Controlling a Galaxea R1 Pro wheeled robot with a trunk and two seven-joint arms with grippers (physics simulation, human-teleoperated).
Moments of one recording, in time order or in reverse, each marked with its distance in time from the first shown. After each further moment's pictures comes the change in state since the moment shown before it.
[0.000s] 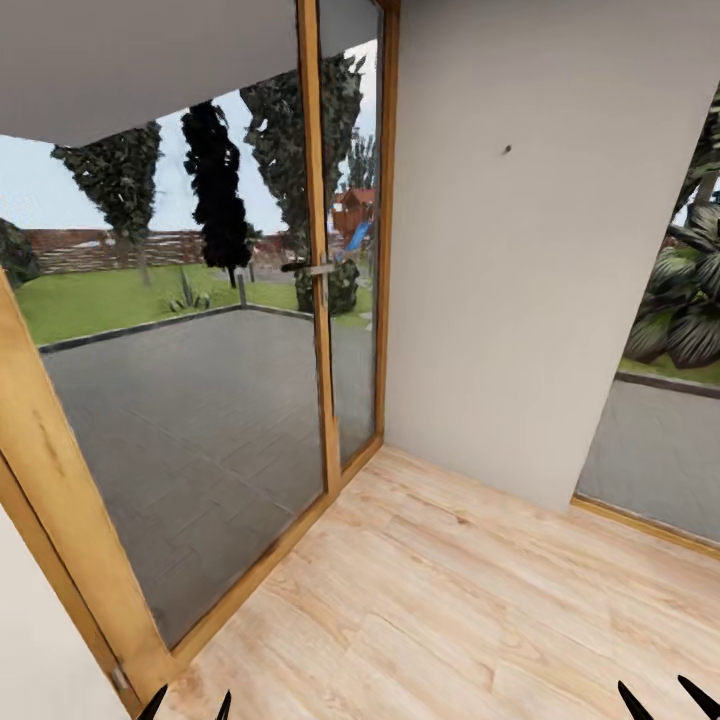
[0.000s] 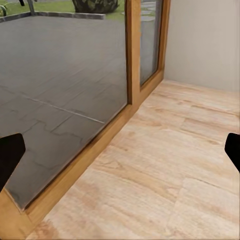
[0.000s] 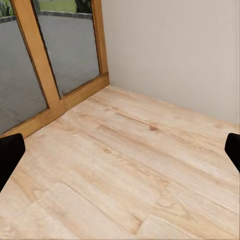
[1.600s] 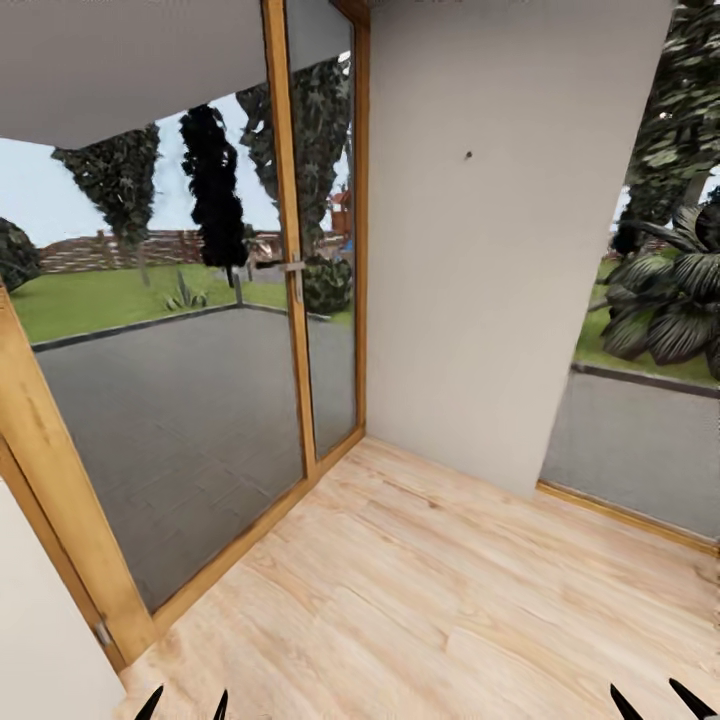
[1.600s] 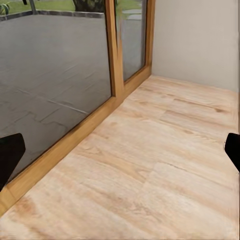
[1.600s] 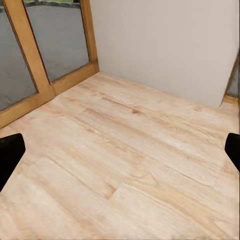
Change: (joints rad) left arm 0.001 -0.003 0.011 -0.001 0.002 0.003 0.005; right arm -0.018 0.008 0.003 0.031 0.044 0.000 -0.006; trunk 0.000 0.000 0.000
